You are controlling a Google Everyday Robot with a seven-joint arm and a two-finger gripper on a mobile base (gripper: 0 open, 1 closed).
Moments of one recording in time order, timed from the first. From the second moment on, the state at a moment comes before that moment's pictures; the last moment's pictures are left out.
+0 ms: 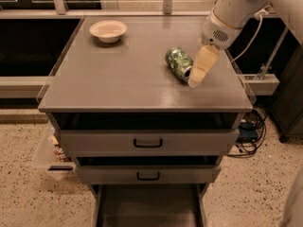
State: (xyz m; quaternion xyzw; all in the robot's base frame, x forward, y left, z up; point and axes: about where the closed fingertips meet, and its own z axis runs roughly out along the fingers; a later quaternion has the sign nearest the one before) arm 0.622 -0.148 0.900 -0.58 0.79 0.06 0.17
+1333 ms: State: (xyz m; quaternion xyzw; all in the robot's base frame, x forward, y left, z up) arm 0.686 -0.118 0.867 -0.51 0.84 0.06 0.20
